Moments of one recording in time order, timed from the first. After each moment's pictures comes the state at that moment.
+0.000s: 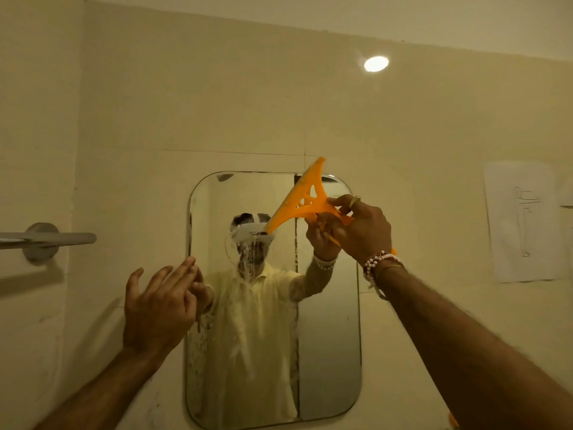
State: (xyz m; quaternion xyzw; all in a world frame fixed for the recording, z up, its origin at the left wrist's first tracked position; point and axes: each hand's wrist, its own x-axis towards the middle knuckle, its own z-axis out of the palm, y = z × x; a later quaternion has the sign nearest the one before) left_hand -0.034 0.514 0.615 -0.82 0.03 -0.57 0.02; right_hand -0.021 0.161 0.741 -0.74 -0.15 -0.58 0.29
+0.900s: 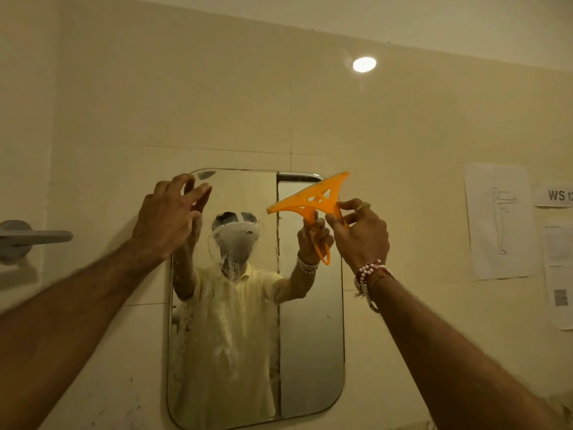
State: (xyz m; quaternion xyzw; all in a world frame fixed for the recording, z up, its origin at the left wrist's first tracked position) left_hand -0.015 0.486 0.764 -0.83 0.06 -0.56 0.01; right_hand -0.021 0.154 0.727 -0.71 -0.03 -0.59 0.39
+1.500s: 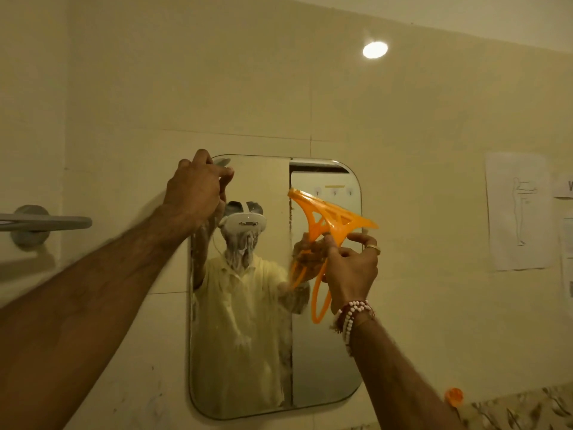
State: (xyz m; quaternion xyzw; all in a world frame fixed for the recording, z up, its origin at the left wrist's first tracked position) left_hand -0.023 0.474 0.790 -0.85 0.05 -0.52 -0.08; right_hand -0.024 0.233 0.658 -0.55 0.02 -0.47 0.69
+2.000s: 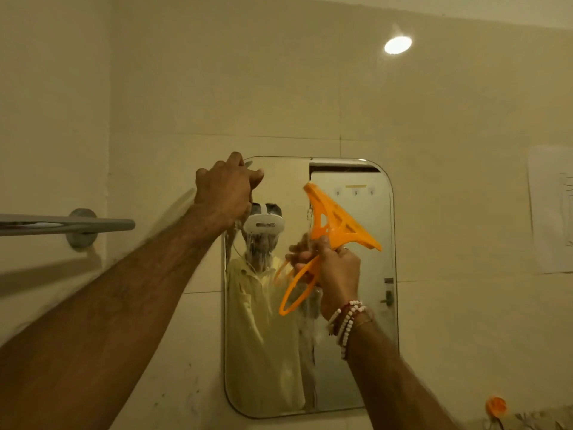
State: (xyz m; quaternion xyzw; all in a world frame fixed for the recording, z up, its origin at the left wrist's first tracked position) left_hand -0.033 0.481 0.795 -0.87 0.04 -0.50 0.03; right_hand -0.039 0.306 0.666 -0.53 -0.07 -0.28 0.80
